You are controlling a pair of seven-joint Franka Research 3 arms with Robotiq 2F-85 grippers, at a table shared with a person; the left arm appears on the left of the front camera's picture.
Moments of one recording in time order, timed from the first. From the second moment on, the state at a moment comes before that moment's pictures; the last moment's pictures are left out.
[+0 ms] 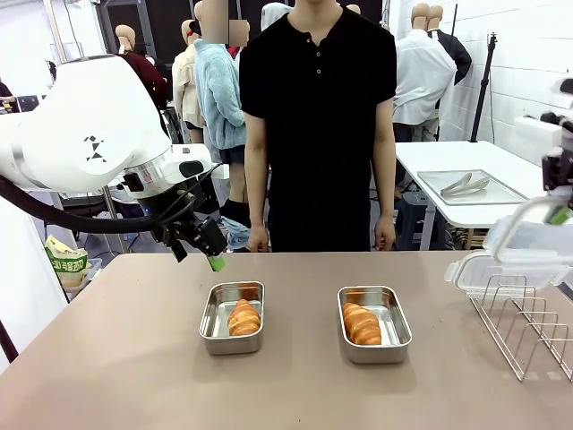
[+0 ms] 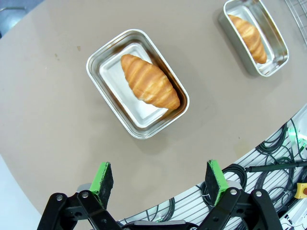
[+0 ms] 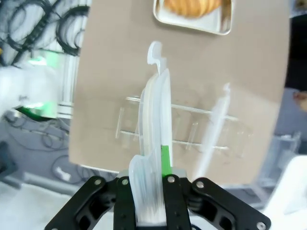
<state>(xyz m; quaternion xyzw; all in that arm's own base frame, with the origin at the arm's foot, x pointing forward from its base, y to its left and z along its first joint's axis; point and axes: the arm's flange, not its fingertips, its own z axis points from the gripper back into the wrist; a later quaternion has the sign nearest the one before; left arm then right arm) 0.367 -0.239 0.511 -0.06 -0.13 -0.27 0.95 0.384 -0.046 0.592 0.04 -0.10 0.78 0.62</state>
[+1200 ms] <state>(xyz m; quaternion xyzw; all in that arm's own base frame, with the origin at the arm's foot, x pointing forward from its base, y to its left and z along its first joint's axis) 0.367 -0.240 0.511 -0.06 -0.13 -0.27 0.95 0.516 0.127 0.629 -0.06 -0.29 0.88 0.37</state>
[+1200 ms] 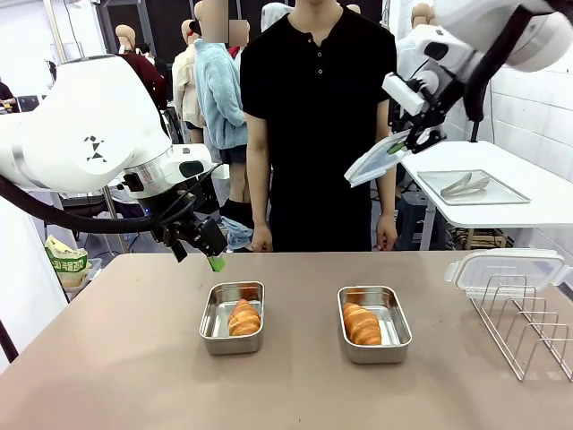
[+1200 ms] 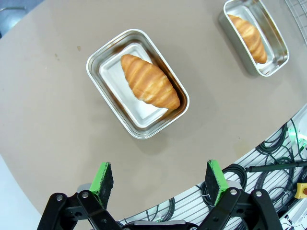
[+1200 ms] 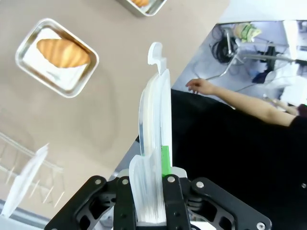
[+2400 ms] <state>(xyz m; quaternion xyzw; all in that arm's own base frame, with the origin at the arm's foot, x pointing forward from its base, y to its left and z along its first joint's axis) 0.367 -0.240 0.511 -0.06 -0.13 -0.27 0.95 0.525 0.130 0.627 -0.06 -0.29 0.88 0.38</state>
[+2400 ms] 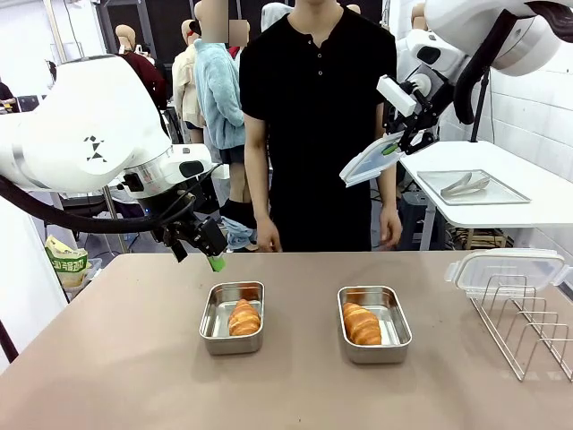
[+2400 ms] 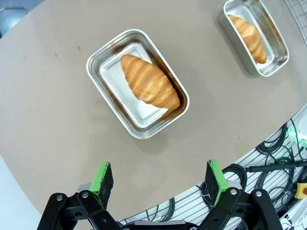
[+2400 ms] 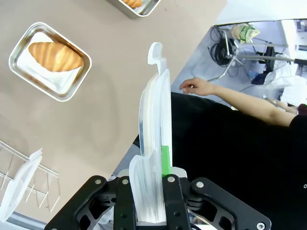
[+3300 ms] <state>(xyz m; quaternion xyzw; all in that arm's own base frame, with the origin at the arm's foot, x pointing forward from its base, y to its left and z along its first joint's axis) 0.367 -0.240 0.511 -0.06 -0.13 -0.27 0.95 0.525 0.130 0.627 -0.06 -0.29 0.88 0.38</state>
